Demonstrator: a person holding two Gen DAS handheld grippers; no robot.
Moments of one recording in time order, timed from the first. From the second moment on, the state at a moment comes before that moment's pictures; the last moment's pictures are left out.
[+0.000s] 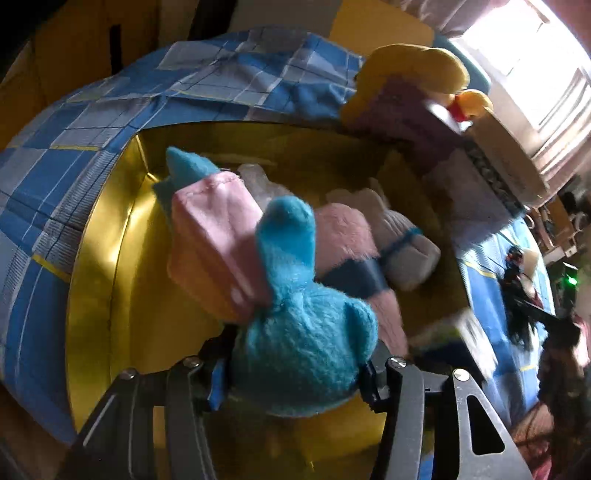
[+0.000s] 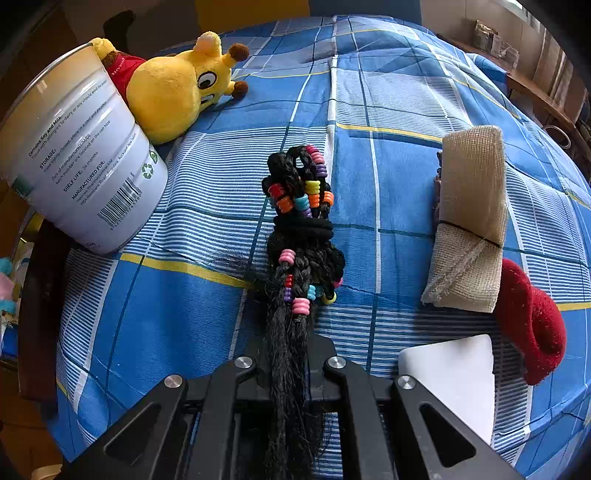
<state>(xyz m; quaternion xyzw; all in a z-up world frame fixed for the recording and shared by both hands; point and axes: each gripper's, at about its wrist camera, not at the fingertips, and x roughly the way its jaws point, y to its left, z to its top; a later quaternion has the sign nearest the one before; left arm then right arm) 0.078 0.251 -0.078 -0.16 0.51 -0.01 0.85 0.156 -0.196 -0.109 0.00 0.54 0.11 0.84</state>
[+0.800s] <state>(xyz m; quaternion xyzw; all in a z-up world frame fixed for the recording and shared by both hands) 0.030 0.248 -0.058 -0.14 0.45 0.06 0.88 0.169 -0.200 -0.104 0.04 0.54 0.07 0.84</state>
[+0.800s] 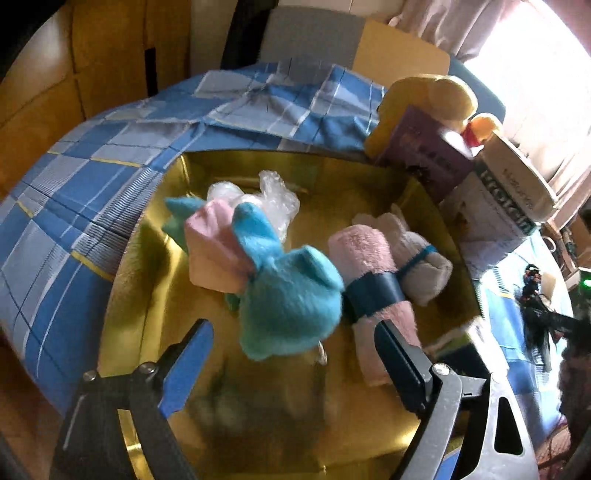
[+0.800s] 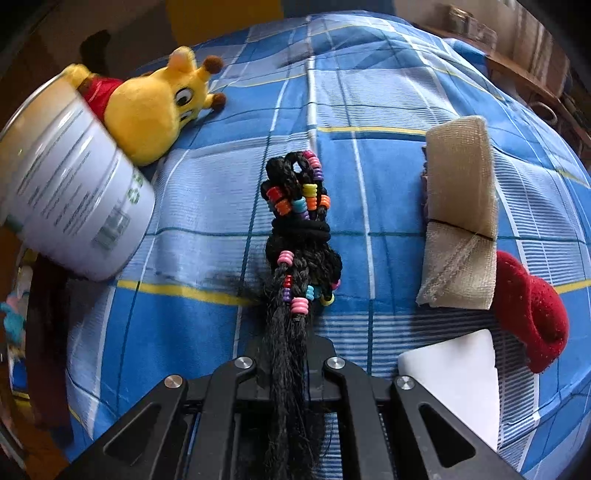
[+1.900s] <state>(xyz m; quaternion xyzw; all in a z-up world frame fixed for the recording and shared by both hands) -0.030 0.257 -0.046 -0.16 0.40 0.07 0.90 0.184 0.137 0.085 -0.11 0.40 0.35 0.84</state>
